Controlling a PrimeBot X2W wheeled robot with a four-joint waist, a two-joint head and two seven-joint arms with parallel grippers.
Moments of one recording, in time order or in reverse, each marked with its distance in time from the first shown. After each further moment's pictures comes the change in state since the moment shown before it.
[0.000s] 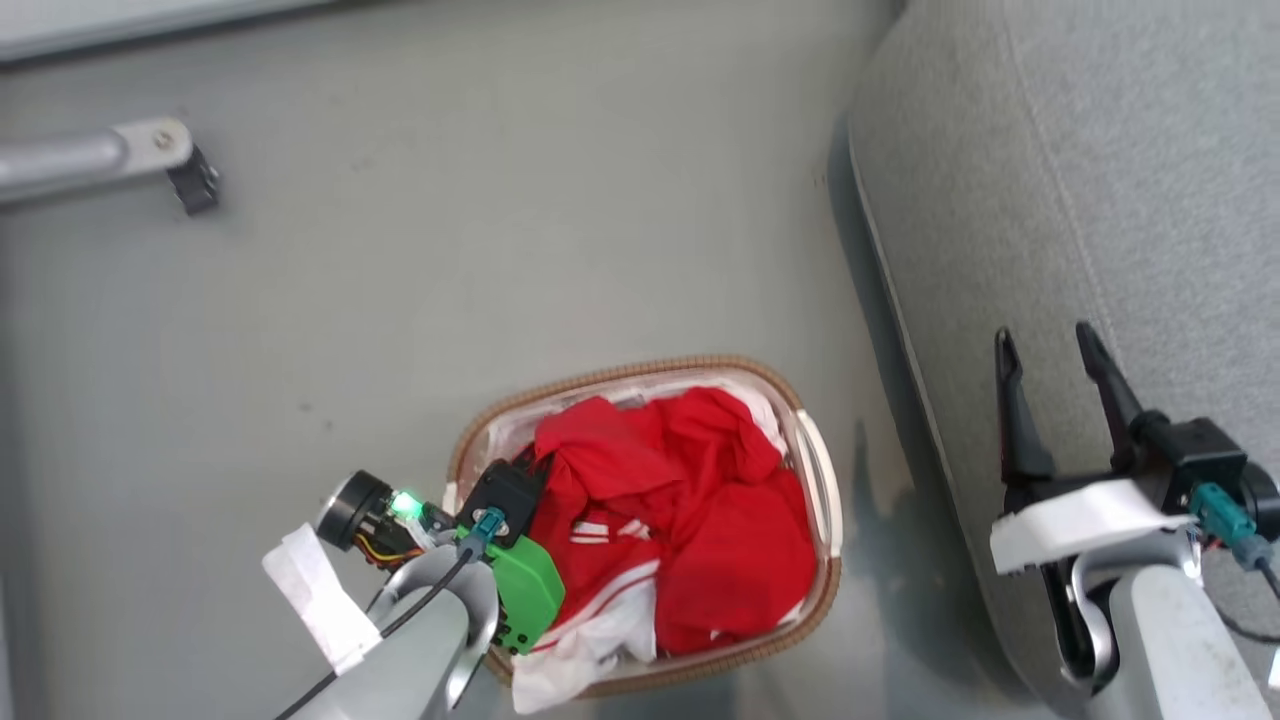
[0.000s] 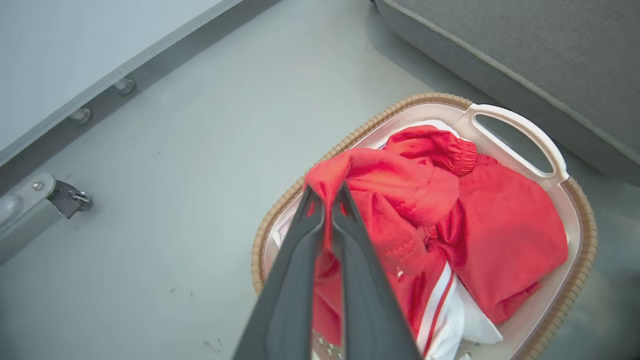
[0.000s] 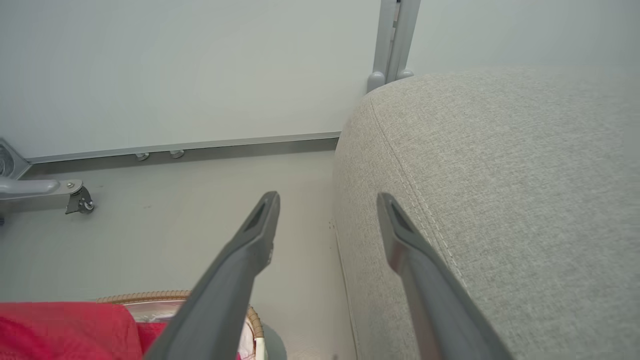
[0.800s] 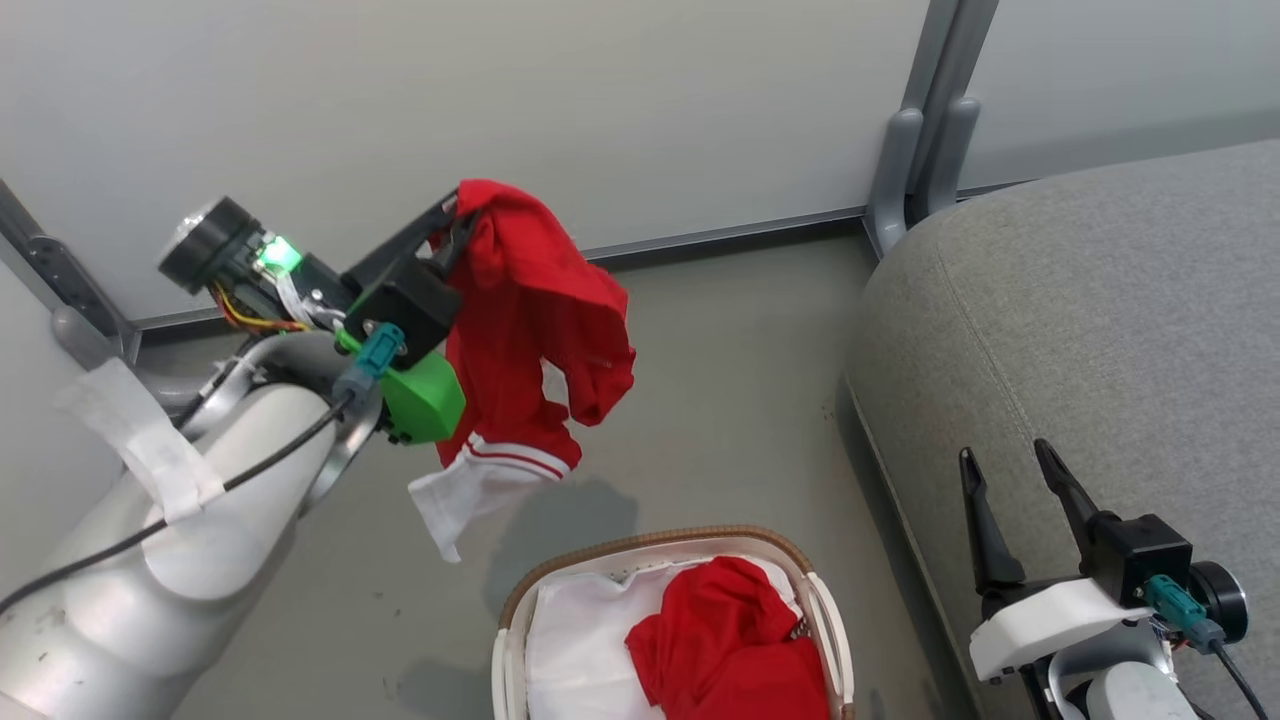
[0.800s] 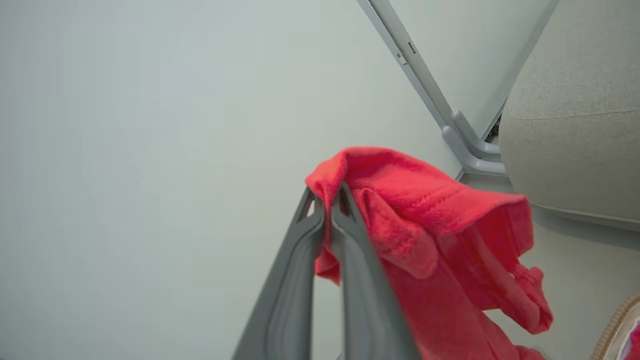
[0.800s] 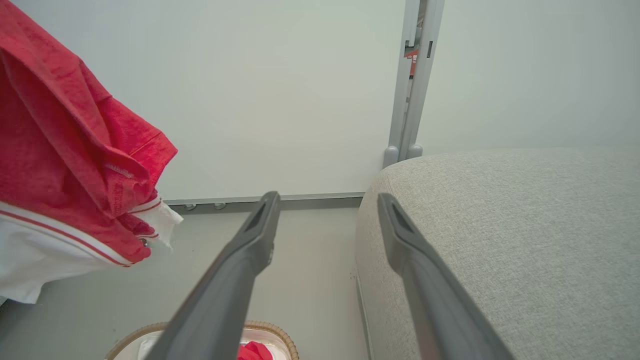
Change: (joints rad) left arm -0.243 0.306 0.012 -0.455 0.135 -0.058 0.134; right arm 0.150 0.000 0.050 0.034 -0.003 0.000 0.000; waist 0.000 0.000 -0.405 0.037
